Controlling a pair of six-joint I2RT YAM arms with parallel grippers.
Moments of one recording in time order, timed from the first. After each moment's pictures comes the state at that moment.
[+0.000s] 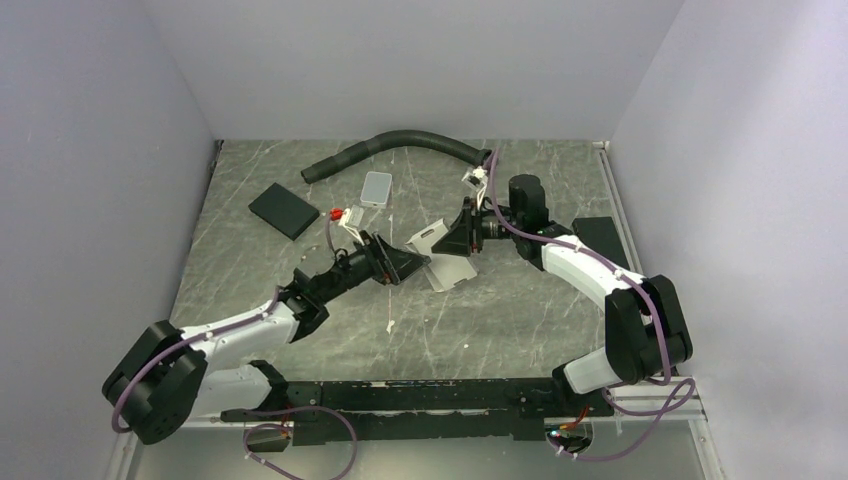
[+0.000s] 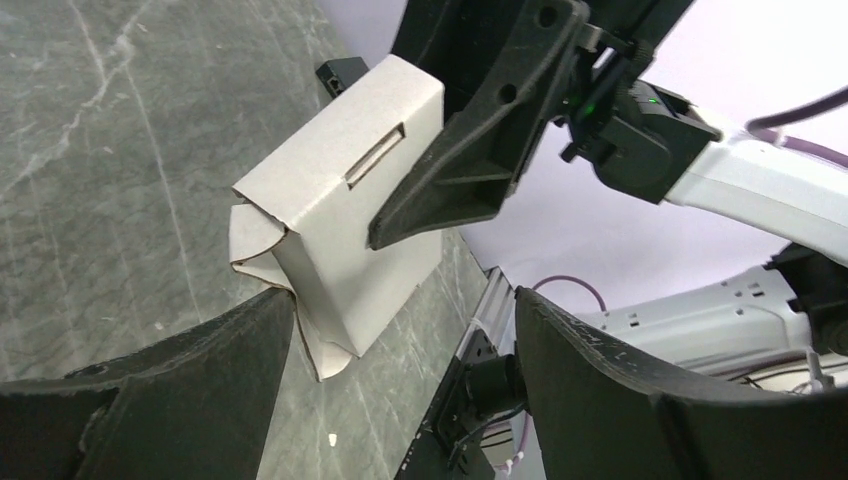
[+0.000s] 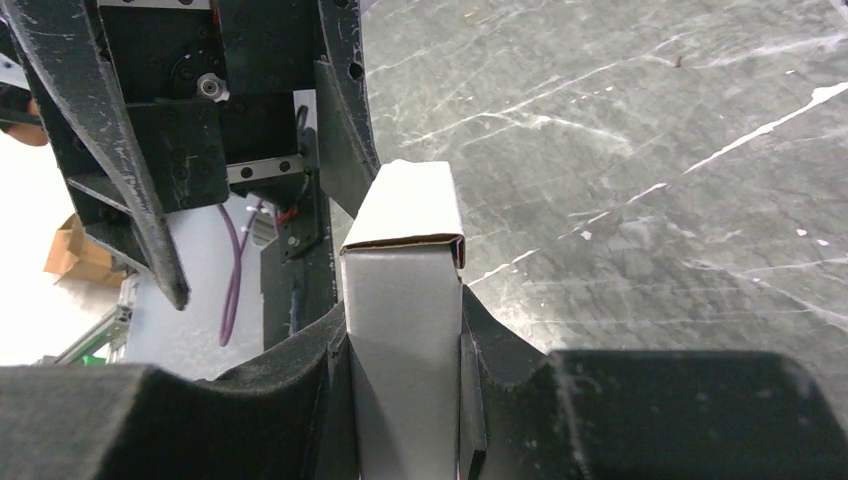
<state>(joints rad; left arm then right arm) -0.71 1.18 0.45 0.79 0.29 -0.91 0.37 1.45 0.88 0.17 -1.06 0.26</state>
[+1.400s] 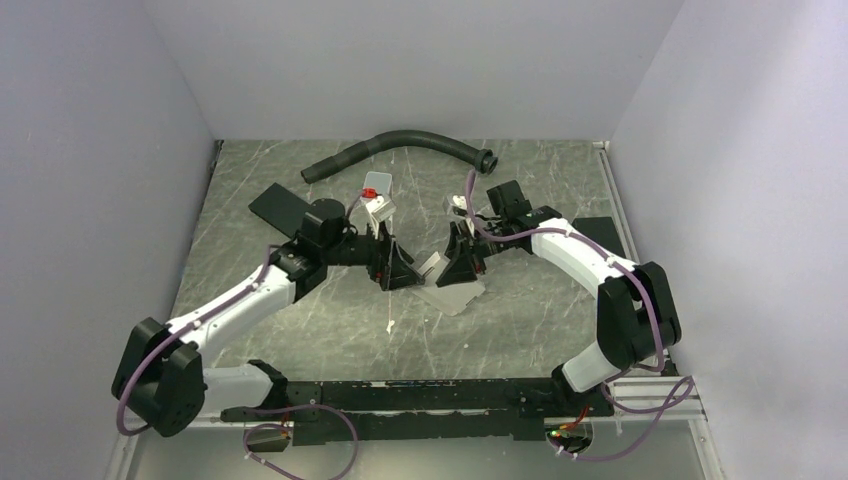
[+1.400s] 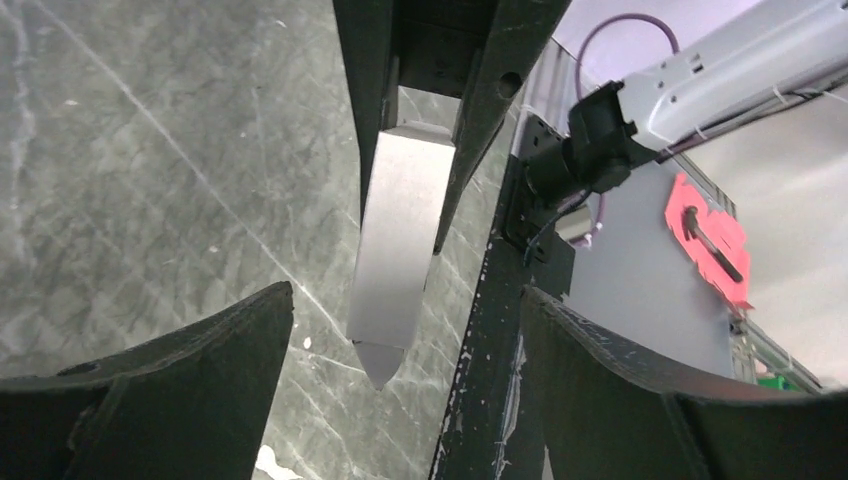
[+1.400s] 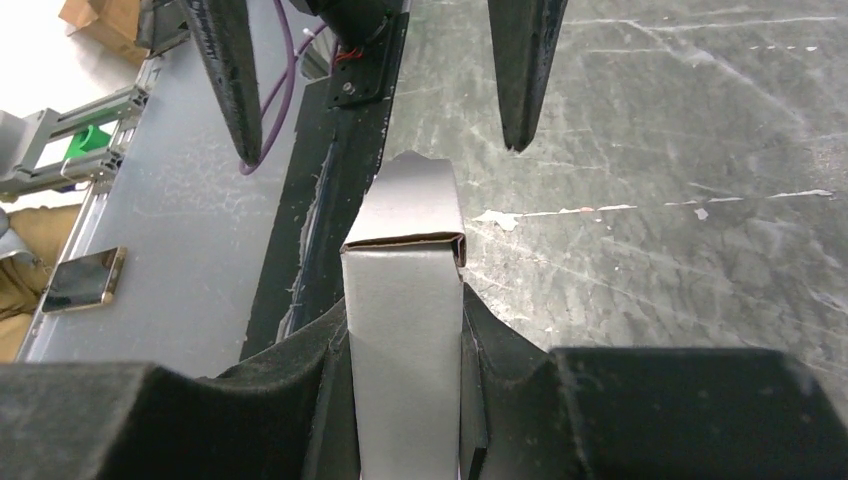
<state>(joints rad) -0.57 1.21 0.79 0.07 0.79 -0.32 0.41 1.54 1.05 -0.54 -1.29 -0.54</state>
